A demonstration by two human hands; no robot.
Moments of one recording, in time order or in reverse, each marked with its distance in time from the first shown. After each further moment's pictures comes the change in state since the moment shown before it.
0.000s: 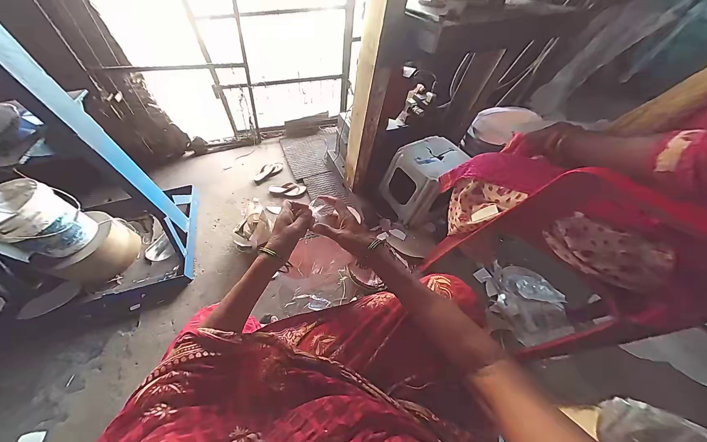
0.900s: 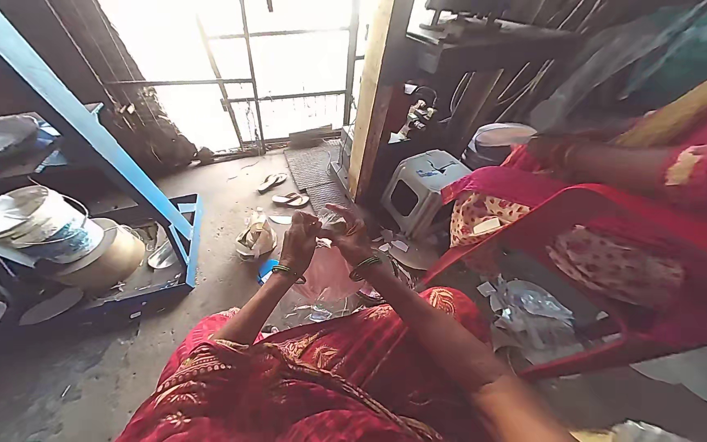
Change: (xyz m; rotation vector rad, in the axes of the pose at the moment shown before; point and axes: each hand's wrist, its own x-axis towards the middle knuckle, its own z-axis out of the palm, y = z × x) left_hand 0.001 -0.005 0.016 0.557 0.136 0.217; right_hand 0.008 0.006 0.010 -0.046 0.296 -0.059
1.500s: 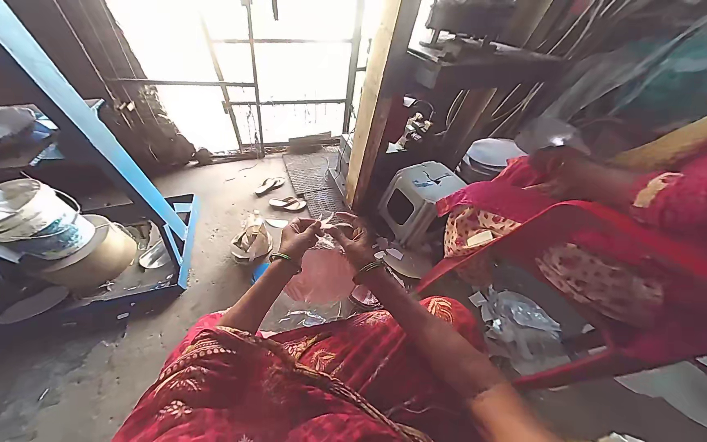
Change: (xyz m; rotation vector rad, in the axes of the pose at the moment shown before) left_hand 0.023 -0.003 0.007 -0.672 -0.003 -0.465; right_hand 0.003 0.011 -0.008 0.186 0.075 0.105
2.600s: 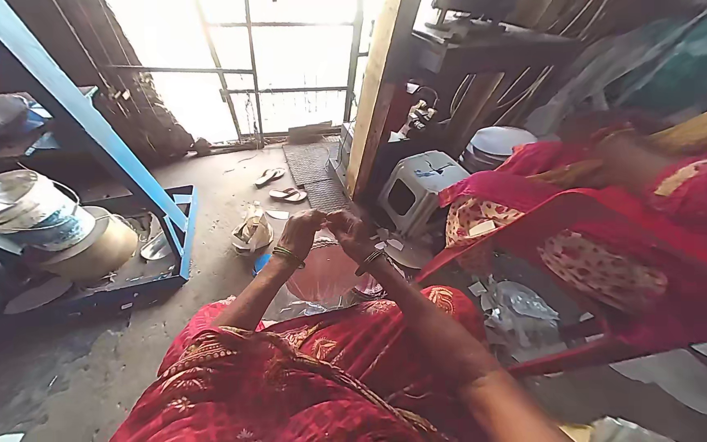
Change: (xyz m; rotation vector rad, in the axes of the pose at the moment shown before) left_hand -0.012 0.006 -0.008 0.941 -0.139 0.573; right_hand 0.002 0.001 -0.005 -0.413 -0.207 -0.168
